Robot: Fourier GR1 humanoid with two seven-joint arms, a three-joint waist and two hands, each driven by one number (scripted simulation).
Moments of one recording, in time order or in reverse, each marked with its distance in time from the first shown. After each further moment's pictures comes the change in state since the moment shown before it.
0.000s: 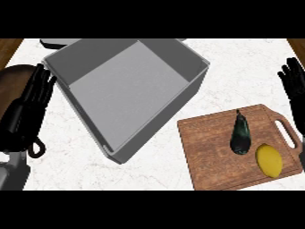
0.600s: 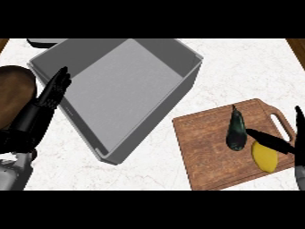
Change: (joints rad) left arm -0.021 0.053 -0.103 -0.029 -0.133 -0.019 0.061; right arm 0.163 -0.012 0.112 0.170 0.337 -0.403 0.346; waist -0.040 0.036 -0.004
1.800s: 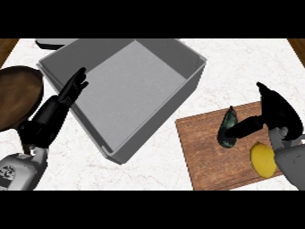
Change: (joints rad) left arm -0.055 -0.056 -0.054 0.029 -0.101 0.026 0.100; right arm -0.329 -0.078 0.271 -0.378 0.253 0.471 0.969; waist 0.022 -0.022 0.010
